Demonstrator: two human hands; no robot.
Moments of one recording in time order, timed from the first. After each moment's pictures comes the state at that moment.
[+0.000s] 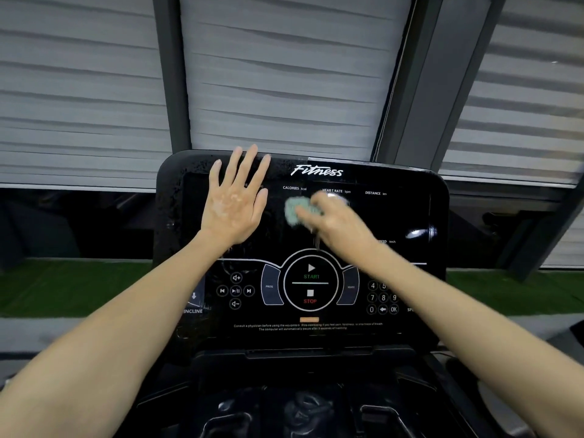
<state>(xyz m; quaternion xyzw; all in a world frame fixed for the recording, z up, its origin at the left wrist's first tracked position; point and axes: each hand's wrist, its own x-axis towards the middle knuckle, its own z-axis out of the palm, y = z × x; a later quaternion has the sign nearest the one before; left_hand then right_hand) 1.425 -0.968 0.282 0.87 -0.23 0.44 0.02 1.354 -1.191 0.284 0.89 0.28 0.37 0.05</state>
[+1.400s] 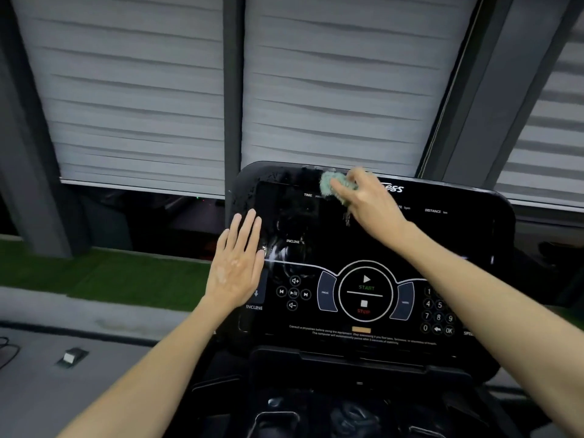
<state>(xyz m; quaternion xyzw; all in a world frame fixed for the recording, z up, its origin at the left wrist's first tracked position) 1.372 -0.869 0.195 0.91 -0.18 0.36 0.08 1.387 -1.139 0.331 0.87 0.25 0.42 0.05</state>
